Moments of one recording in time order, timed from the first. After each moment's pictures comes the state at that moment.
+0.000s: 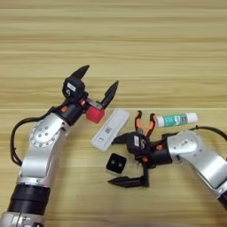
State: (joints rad) left arm -0.13 0.20 -0.03 0.01 -0.22 -0.12 -0.50; right arm -0.21 -0.35 0.56 -0.12 0.11 0.29 0.99
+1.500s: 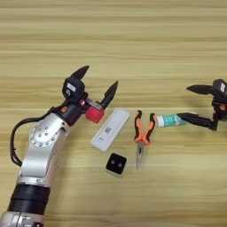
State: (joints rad) left arm -0.13 0.21 -0.03 0.02 -0.22 -0.12 -0.51; right arm -0.37 -0.64 0.06 0.33 0.29 0.07 1.20
